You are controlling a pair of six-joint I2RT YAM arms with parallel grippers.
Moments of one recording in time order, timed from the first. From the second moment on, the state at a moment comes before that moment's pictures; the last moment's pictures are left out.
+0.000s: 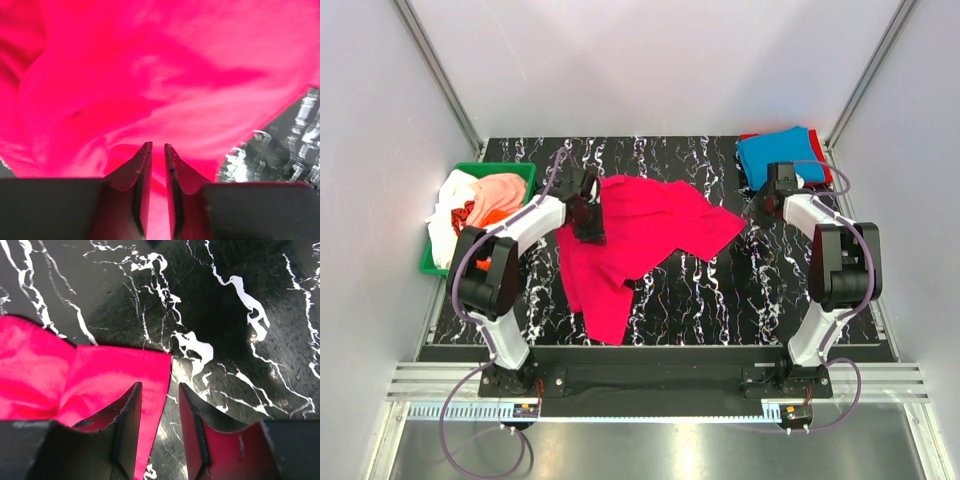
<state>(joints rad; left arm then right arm) -0.35 1.79 1.26 -0.63 0.16 -0.43 0.04 1.81 1.19 -0.33 0.03 0.66</state>
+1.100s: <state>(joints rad) -0.98 1.26 0.87 -0.78 -0.05 -0.61 0.04 1.95 1.29 -0.38 0.08 0.63</state>
